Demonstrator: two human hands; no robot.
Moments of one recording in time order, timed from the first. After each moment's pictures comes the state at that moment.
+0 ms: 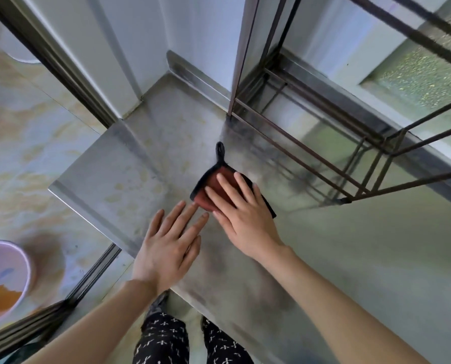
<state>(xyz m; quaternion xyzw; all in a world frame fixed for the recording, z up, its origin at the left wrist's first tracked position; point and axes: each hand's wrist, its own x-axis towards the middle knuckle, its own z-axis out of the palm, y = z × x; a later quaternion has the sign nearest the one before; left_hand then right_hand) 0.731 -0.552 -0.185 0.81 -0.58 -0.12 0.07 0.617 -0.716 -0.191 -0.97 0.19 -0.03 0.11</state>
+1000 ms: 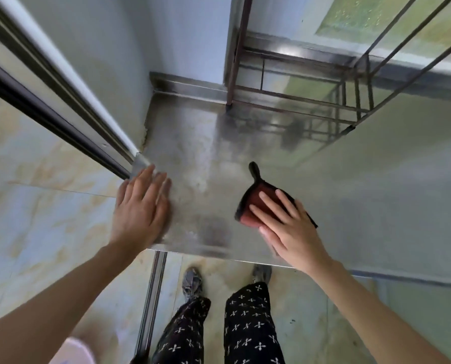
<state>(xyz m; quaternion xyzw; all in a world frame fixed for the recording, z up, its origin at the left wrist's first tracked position) 0.935 -0.549 -0.162 0.71 -0.69 -0.08 0.12 0.616 -0.588 -0.185 -0.90 0.42 -0.03 0.08</state>
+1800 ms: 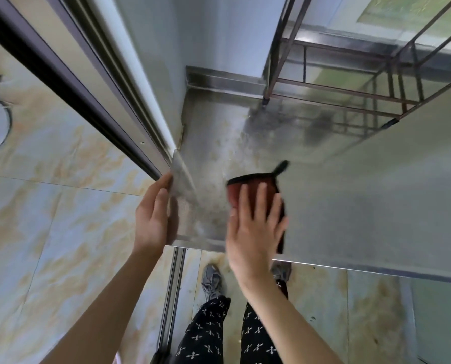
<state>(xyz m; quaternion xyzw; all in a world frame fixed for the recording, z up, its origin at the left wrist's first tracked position) 0.970 -0.534 -0.174 0.71 -0.36 -0.39 0.47 0.804 -0.534 -0.183 -0.70 0.71 -0.07 0.10</state>
